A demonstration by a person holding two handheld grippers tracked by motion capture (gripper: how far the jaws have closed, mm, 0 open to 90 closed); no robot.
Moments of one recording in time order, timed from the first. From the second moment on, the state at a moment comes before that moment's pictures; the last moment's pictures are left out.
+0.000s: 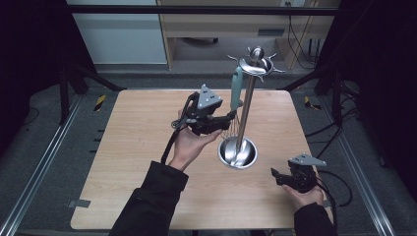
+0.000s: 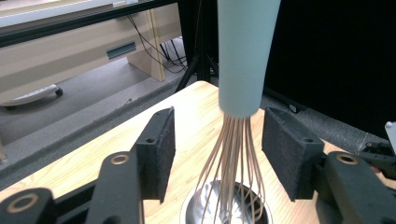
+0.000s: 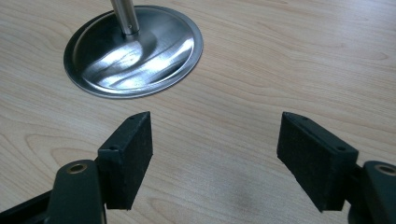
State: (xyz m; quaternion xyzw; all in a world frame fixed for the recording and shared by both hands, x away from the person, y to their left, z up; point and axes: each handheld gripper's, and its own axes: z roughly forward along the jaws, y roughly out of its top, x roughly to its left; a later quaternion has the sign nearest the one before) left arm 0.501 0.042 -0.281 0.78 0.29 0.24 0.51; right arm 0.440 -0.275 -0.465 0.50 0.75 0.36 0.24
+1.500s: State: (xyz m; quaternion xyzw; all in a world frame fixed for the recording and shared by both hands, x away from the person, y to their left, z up) left arm 0.464 0.188 -0.417 0.80 0.39 0.20 0.41; right arm 0.440 -0.277 -0.468 0.51 0.75 0.34 0.24
